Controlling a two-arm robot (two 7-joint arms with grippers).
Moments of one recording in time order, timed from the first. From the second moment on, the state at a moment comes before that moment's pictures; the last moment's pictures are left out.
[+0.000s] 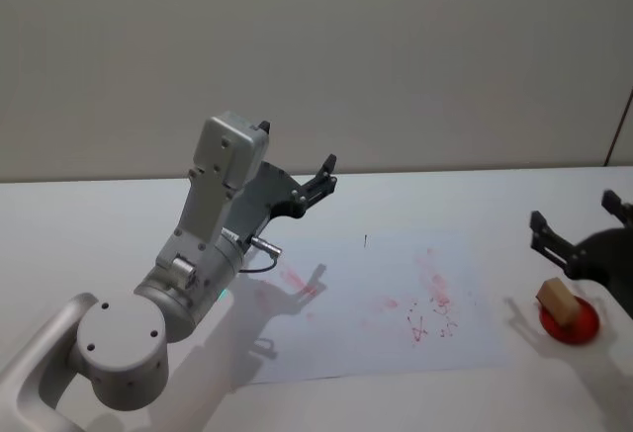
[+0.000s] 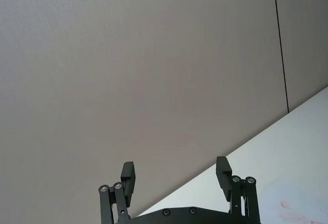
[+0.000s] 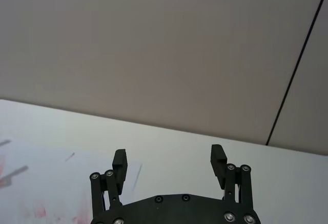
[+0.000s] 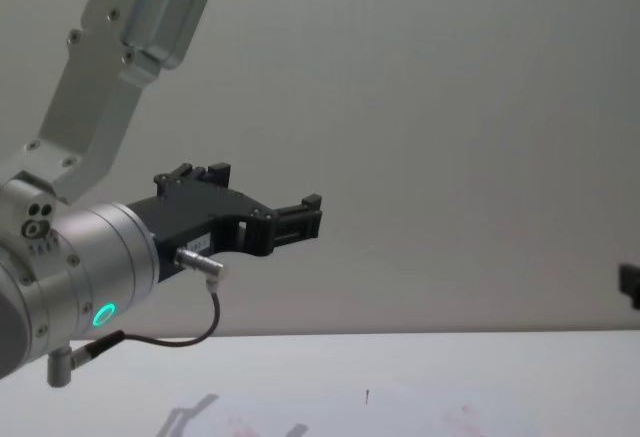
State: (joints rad) left arm -0.24 0.38 0.45 -1.63 -0.20 0.01 -0.01; right arm -0.10 0.42 -0.18 -1.81 0.30 0.08 0.03
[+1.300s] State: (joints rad) left arm -0.24 0.38 0.45 -1.63 -0.20 0.01 -0.01; right arm -0.14 0.46 -0.18 -1.72 0.19 0.24 0.10
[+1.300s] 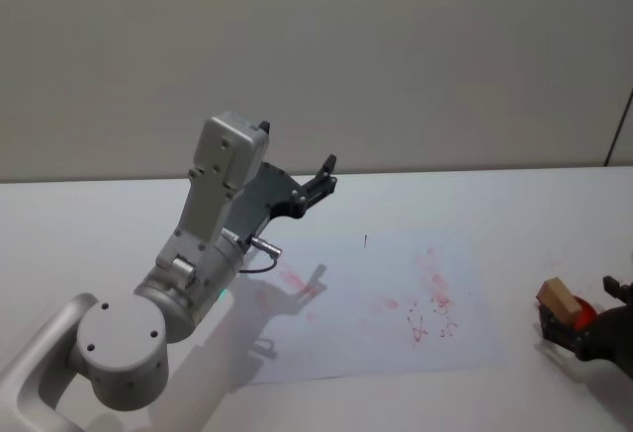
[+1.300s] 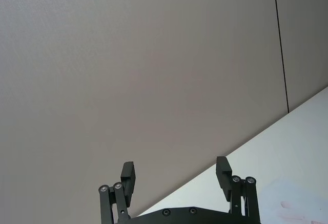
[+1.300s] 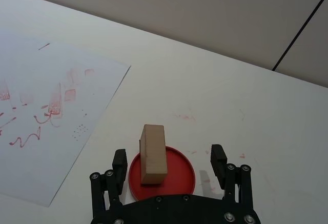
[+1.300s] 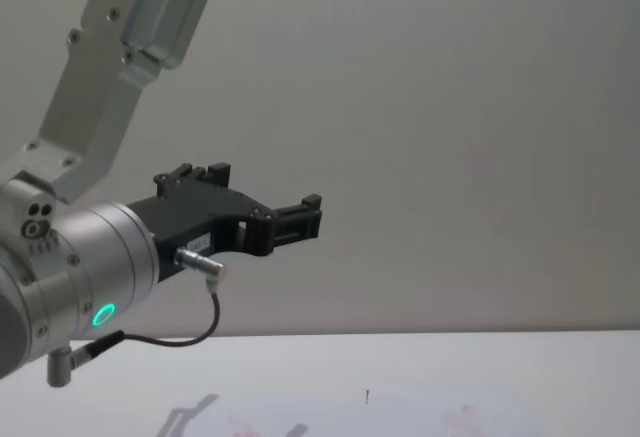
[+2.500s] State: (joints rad) left arm -0.24 0.38 0.45 -1.63 -0.20 0.01 -0.01; right arm -0.14 0.45 -0.19 -1.70 0.16 0.23 0.10
